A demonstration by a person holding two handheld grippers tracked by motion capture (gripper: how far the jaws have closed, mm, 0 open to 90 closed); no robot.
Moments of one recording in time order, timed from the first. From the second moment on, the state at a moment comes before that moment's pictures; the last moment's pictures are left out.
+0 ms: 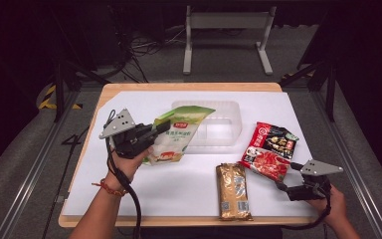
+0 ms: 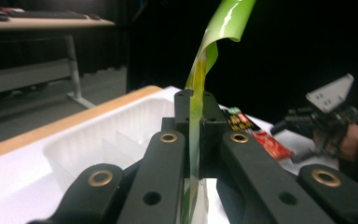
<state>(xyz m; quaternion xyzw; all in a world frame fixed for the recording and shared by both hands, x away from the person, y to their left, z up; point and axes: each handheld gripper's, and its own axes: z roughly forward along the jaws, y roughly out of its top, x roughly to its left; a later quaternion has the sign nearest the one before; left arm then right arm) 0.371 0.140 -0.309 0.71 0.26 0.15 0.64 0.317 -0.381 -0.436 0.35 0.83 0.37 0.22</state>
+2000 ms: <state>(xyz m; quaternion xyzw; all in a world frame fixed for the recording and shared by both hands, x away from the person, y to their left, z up) 0.523 0.054 -0.313 0.66 0.39 0.23 0.60 0.317 -0.381 -0.436 0.34 0.83 0.38 0.22</state>
